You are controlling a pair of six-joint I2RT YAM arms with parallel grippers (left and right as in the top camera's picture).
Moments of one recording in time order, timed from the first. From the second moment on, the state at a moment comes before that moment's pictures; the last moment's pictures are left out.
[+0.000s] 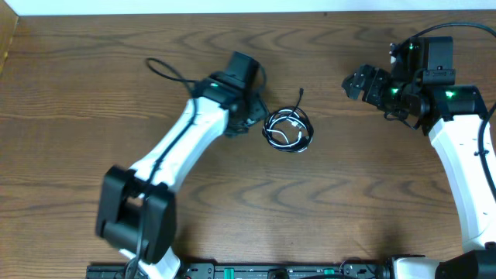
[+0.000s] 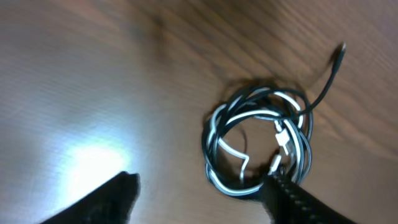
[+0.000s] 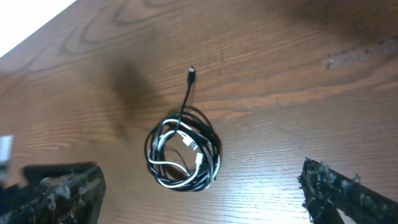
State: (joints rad) left arm -0.46 1.80 1.40 -0.82 0.08 -0.92; right arm 0.05 1.49 1.35 -0.81 -0.30 0.46
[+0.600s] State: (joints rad) left arm -0.54 2.06 1.40 -0.68 0.05 -0.97; right arm 0.05 1.49 1.35 -0.85 -0.29 0.42
